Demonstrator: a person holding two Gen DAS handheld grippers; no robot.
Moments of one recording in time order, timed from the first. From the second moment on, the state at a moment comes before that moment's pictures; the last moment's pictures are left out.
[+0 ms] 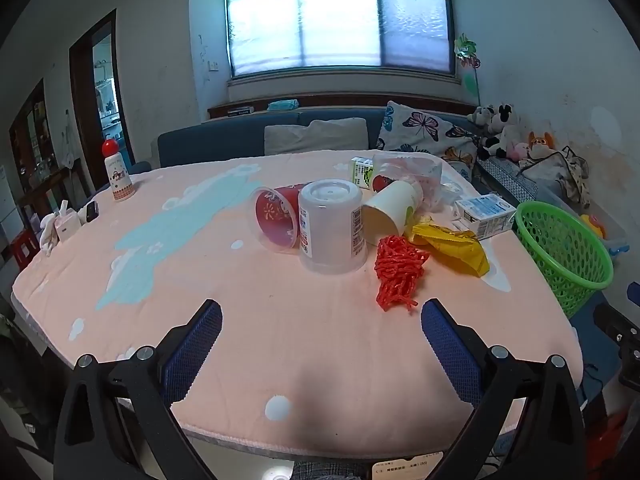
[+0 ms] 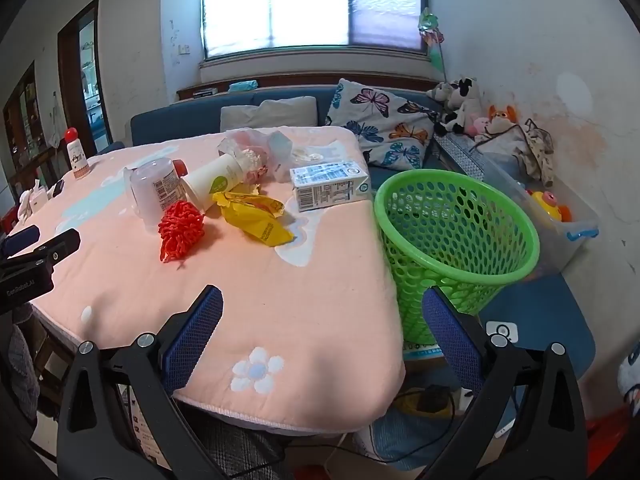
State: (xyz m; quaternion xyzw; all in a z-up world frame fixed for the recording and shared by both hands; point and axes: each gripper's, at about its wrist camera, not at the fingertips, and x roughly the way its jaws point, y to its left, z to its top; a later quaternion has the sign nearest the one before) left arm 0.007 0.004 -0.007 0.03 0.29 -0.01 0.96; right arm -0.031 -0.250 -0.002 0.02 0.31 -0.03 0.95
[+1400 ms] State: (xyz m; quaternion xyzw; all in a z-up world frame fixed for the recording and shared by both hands) left arm 0.016 0.006 -0.010 0.02 0.30 -0.01 0.95; right arm -0.018 -0.246 -0.006 0.01 0.32 -0.03 0.95
